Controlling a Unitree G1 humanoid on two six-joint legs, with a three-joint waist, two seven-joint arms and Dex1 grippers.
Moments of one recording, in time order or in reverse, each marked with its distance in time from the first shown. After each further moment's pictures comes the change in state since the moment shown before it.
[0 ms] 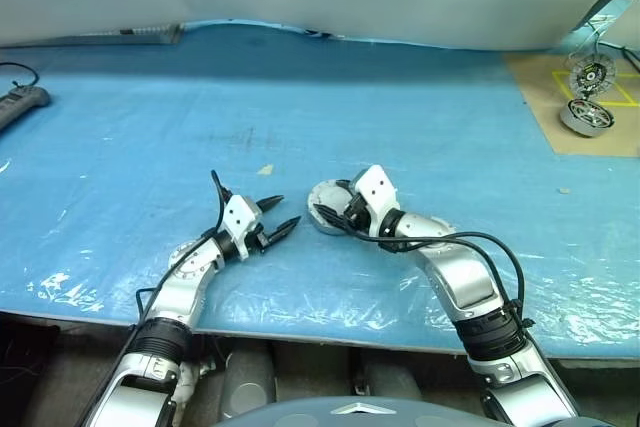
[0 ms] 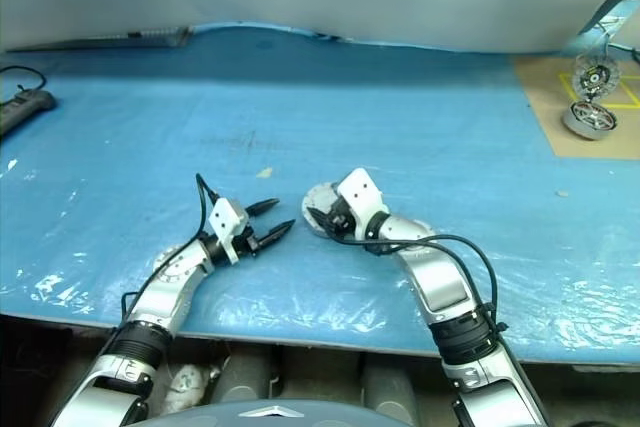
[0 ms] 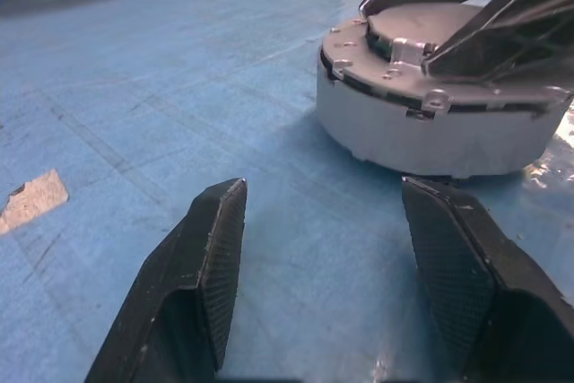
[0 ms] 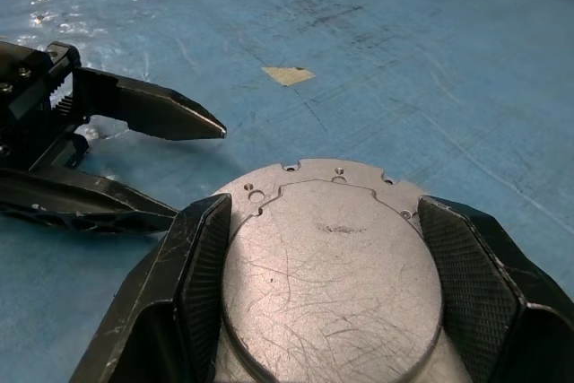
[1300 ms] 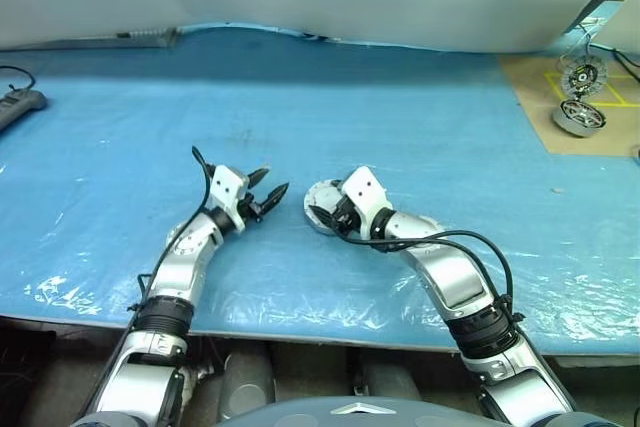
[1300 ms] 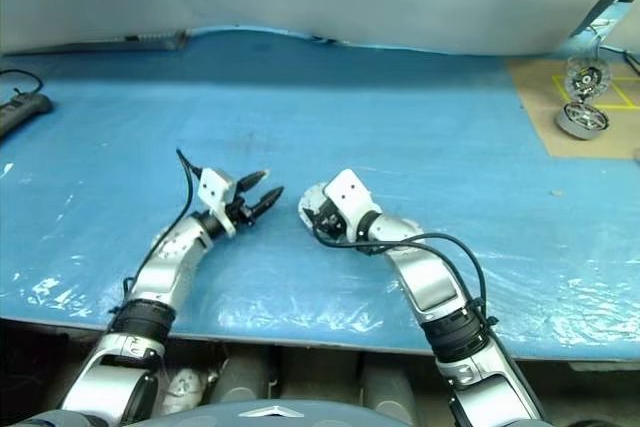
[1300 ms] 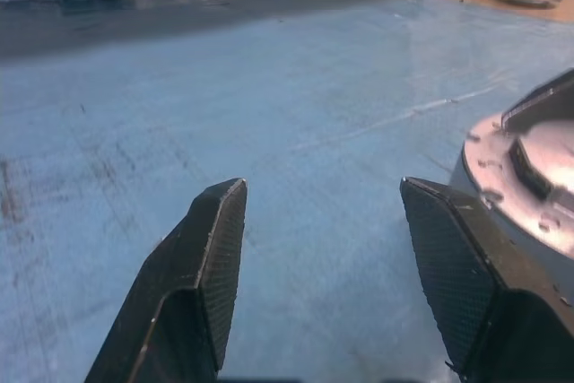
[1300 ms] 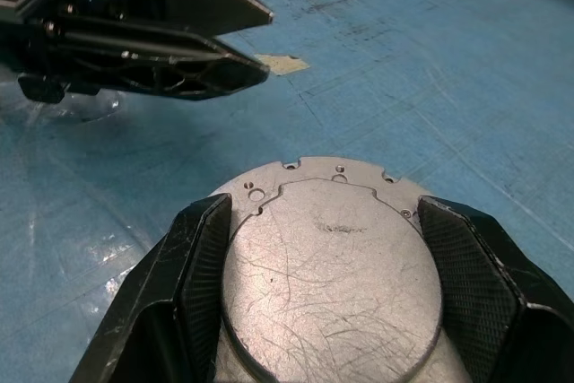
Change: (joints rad) left arm -0.098 -0.019 0.080 -0.088 -0.058 0.245 0.140; right arm -0.026 0.017 0.055 0.003 -0.057 0.043 -0.049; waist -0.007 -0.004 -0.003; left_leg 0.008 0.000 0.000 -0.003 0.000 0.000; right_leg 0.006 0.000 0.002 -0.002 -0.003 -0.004
